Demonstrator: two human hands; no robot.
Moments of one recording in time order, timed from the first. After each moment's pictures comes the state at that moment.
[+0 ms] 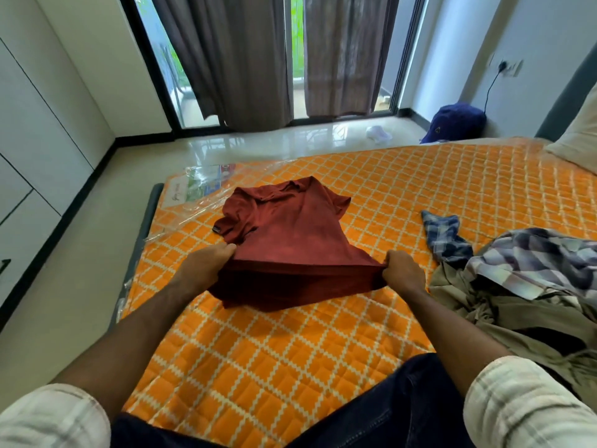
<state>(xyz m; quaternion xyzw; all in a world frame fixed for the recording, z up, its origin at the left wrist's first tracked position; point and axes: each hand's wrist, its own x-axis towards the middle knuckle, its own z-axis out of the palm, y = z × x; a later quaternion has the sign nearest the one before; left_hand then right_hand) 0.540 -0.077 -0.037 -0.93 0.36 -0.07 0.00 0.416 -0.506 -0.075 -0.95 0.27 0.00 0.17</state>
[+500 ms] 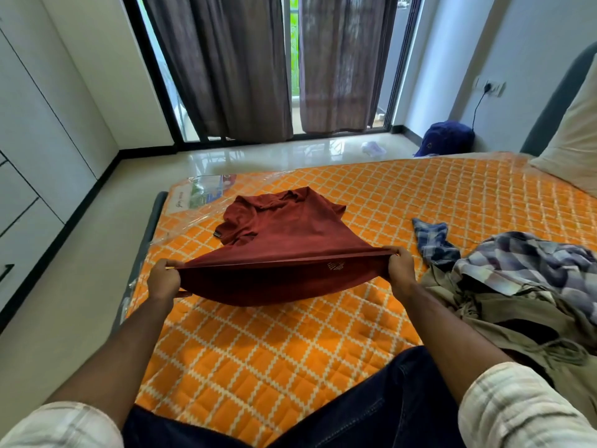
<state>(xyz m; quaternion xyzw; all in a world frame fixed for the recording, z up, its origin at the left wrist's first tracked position) 0.513 -0.023 -0.054 -0.80 -0.20 -0.01 -0.57 0.396 -0.491 -0.050 -0.64 0.35 -0.14 0.66</state>
